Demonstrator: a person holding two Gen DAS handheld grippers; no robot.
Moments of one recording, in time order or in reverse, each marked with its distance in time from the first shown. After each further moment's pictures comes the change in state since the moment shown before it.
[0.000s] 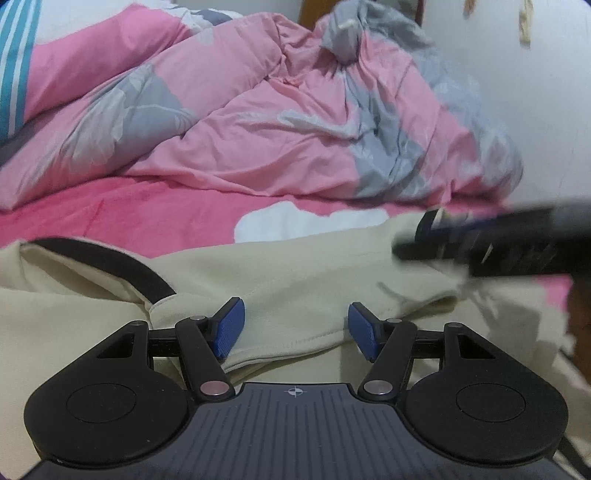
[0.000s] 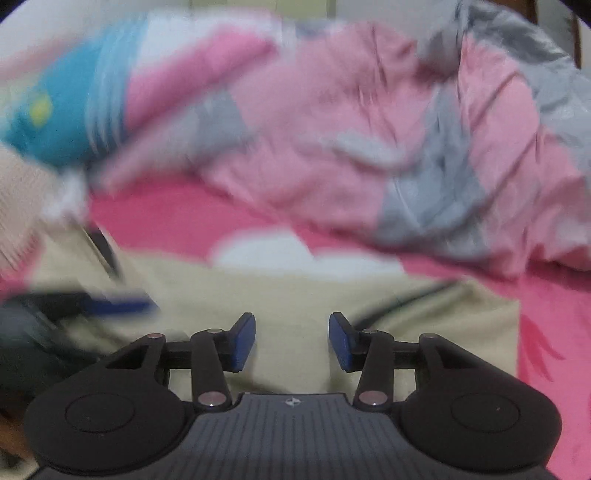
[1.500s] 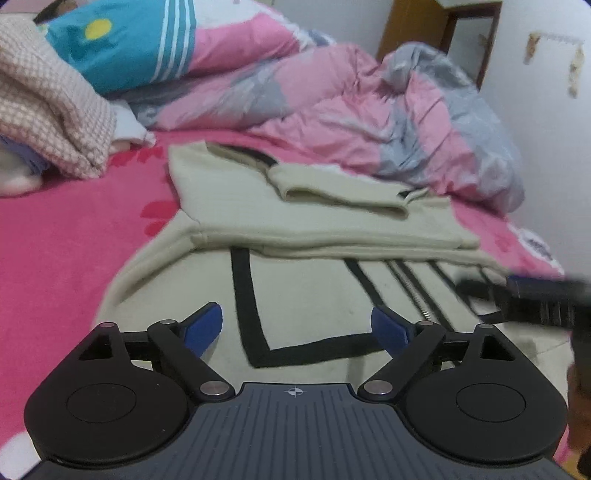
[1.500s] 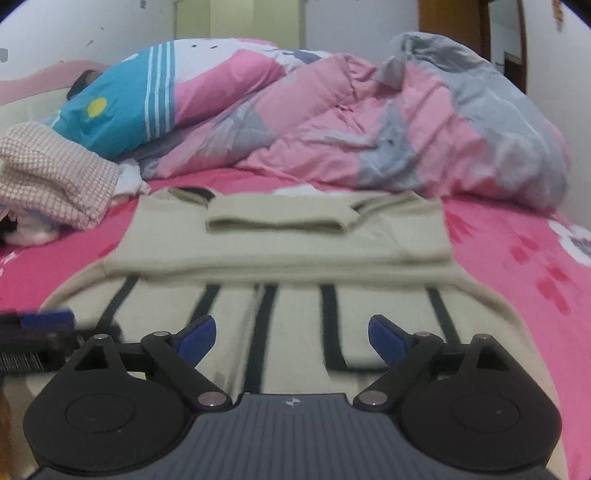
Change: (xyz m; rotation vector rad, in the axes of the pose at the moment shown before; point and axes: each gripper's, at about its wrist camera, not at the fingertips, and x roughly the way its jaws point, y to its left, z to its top) left arm -0.198 -0.040 -0.124 -0.268 -0.016 0.169; right arm -0.167 0.068 -0.107 0.060 -0.039 -0.120
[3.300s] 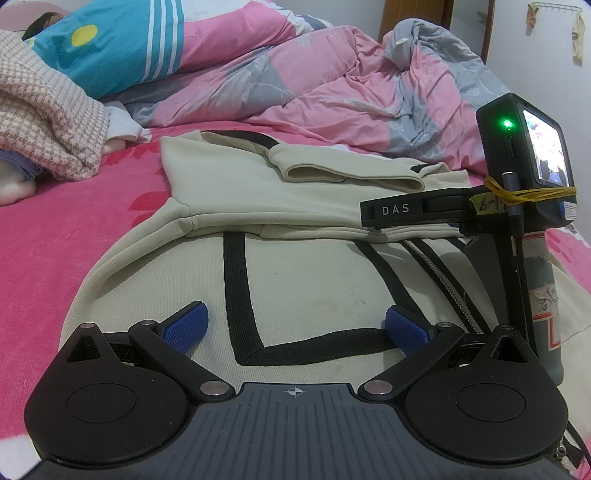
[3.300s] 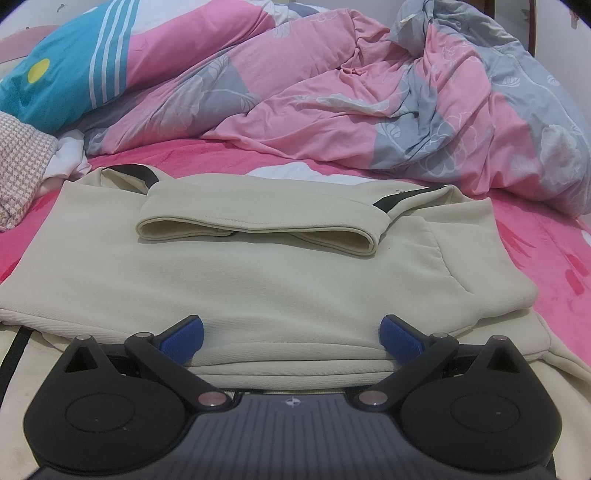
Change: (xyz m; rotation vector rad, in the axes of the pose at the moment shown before) left arm 0.018 -0.010 -0.013 0.062 0.006 0.062; right arm 0.139 0.007 0.024 -0.020 0.099 -0.091
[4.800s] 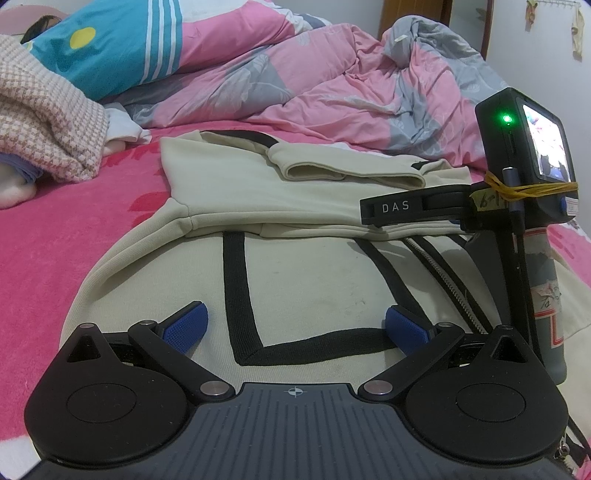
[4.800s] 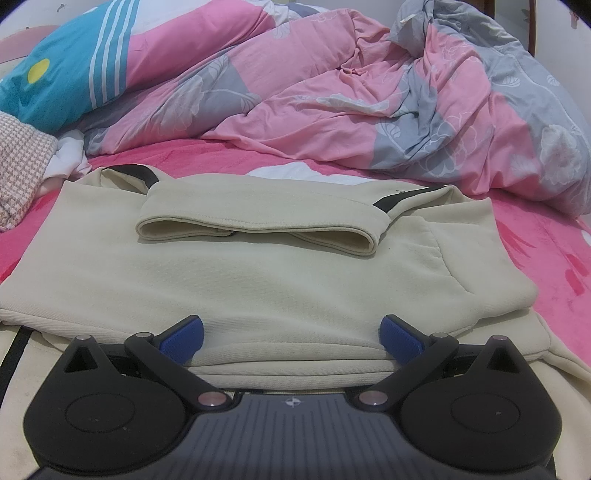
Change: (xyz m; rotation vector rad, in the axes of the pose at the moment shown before) left arm 0.001 -0.002 0.000 0.010 0.004 0.012; right arm 0.000 0.000 0.000 0.001 -0.001 -0.001
